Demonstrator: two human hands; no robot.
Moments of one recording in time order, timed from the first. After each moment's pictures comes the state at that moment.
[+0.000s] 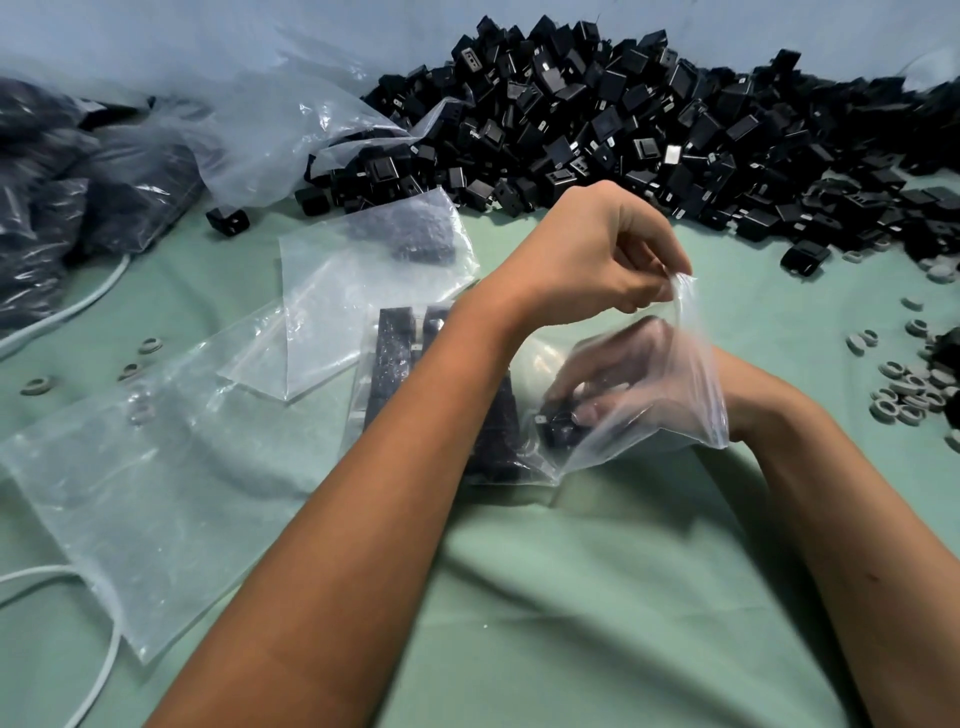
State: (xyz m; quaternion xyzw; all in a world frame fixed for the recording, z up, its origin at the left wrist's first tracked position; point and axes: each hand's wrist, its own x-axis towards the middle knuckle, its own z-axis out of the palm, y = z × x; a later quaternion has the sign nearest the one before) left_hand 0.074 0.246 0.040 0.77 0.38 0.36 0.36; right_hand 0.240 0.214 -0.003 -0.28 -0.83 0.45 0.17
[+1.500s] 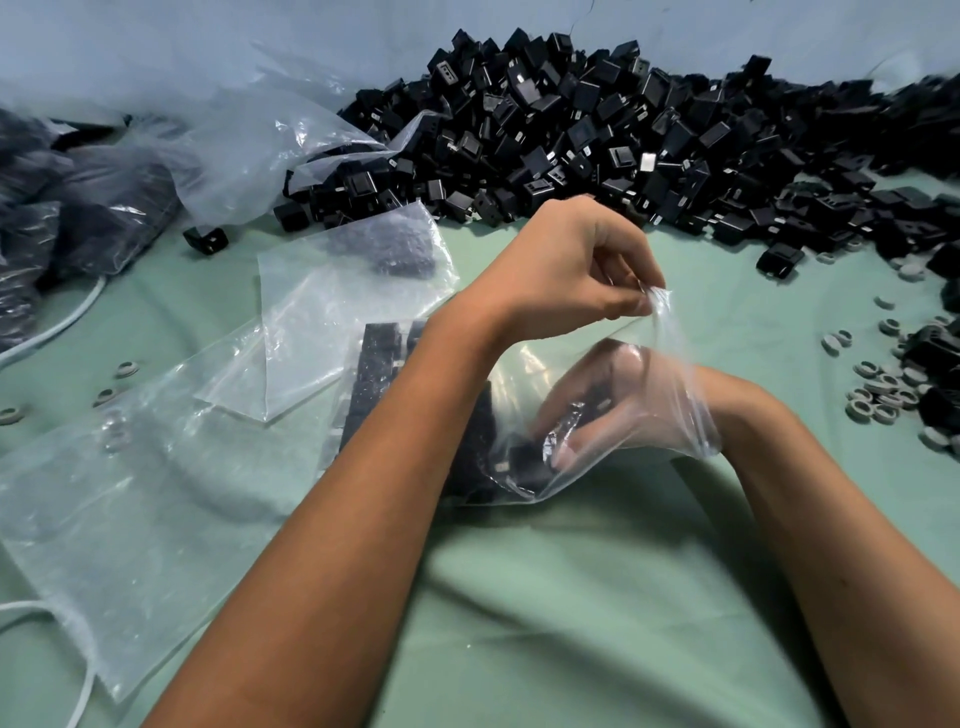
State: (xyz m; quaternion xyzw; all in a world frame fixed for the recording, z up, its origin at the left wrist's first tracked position) left_hand 0.077 0.248 0.042 0.81 0.37 0.34 0.30; right_hand 0.276 0.285 -0.082 -0.34 -0.78 0.53 0.00
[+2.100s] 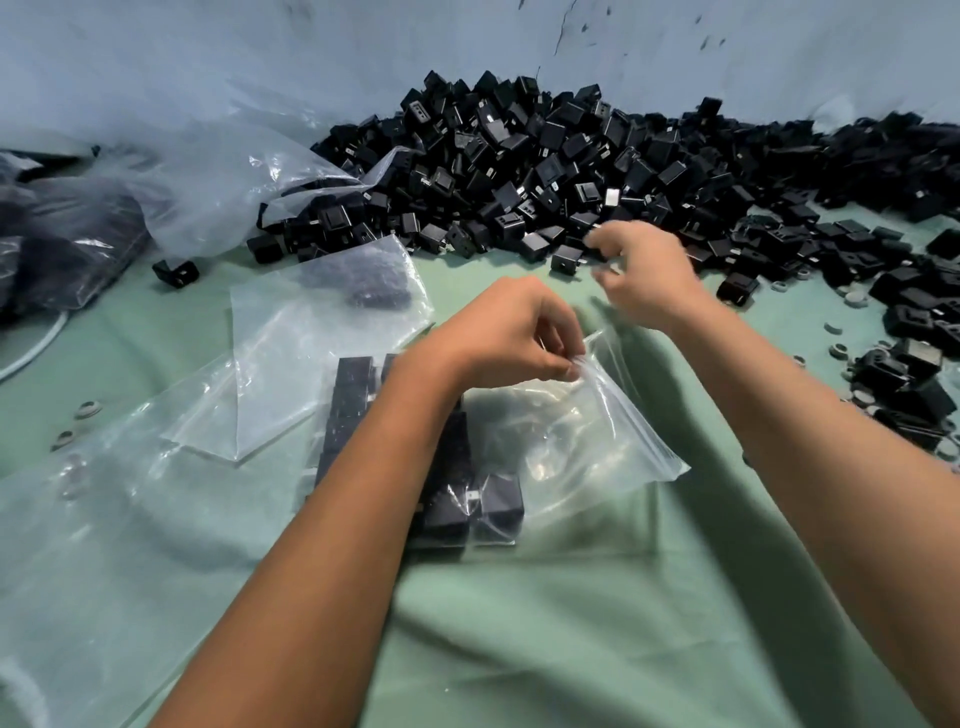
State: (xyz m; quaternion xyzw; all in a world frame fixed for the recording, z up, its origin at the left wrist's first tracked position) left_hand 0.061 0.254 0.024 0.81 0.44 0.22 0.33; right_hand 0.258 0.340 0.007 -0.63 -0.73 0.08 0.26
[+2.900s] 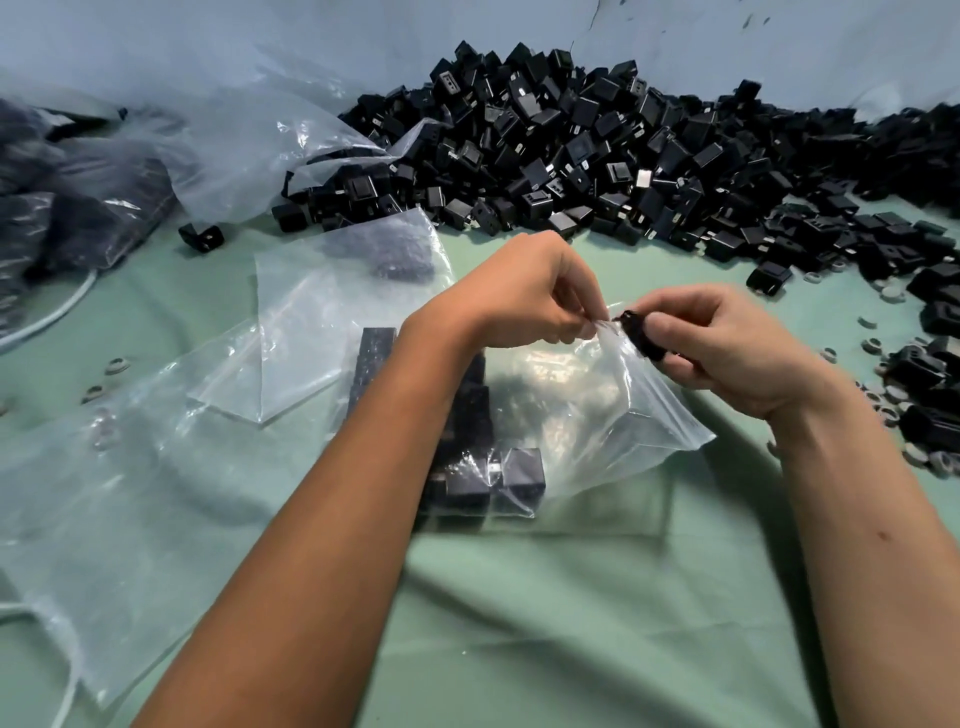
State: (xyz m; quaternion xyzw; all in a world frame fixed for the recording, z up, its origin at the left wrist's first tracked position) left_hand 0.050 0.256 0.031 0.80 0.44 0.25 0.34; right_hand 0.289 0.247 -0.005 -0.39 -0.63 0.58 0.34
